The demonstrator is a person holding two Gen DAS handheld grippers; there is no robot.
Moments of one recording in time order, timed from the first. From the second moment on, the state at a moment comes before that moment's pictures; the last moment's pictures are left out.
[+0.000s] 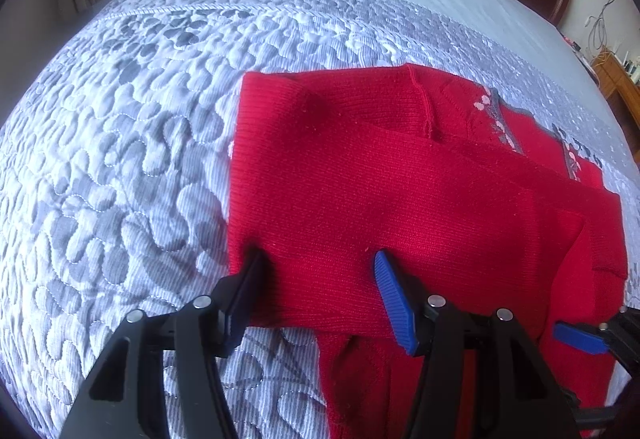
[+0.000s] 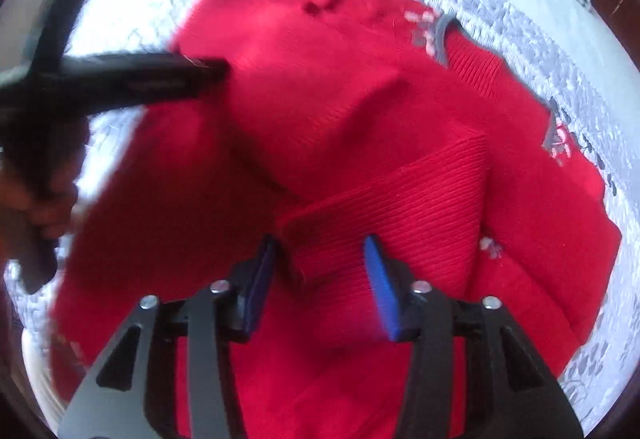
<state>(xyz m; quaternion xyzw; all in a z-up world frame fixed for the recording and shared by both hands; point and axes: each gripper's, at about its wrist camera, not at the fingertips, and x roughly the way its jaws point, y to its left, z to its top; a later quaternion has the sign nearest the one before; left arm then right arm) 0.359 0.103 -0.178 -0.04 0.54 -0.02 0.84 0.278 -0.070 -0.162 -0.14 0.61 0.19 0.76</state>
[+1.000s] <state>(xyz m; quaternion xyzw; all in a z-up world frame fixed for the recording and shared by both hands) 0.348 0.108 -0.132 -0.06 0.52 -0.01 0.85 0.295 -0.297 -0.173 0.21 0.63 0.15 0.74</state>
